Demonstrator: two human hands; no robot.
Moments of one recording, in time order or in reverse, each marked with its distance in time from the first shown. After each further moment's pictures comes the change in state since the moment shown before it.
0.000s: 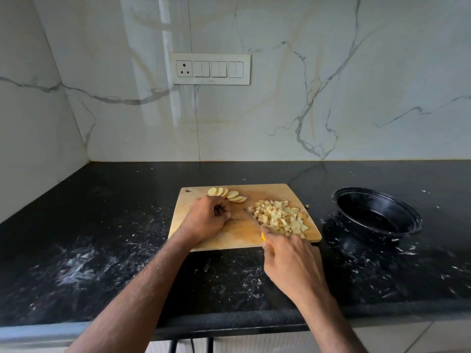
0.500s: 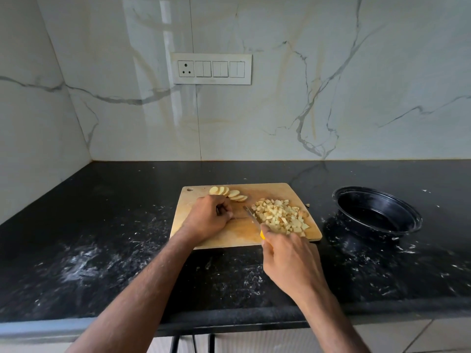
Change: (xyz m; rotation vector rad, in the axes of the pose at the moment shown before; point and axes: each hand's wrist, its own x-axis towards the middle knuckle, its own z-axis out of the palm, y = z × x) left_hand 0.002 -0.003 0.004 0.004 0.026 0.043; right_hand 0.001 0.000 -0.002 0.036 -0.035 -0.074
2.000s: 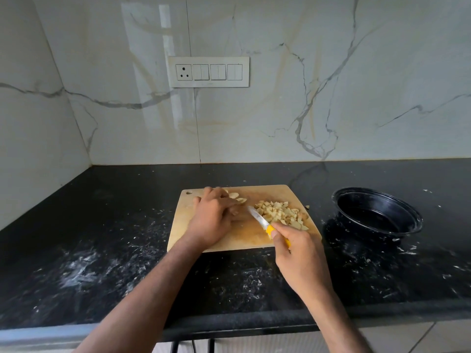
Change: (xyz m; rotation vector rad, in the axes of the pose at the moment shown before) left_hand 0.002 0.006 0.011 0.263 0.137 0.181; right_hand 0.002 0.015 0.004 0.382 0.244 0.149
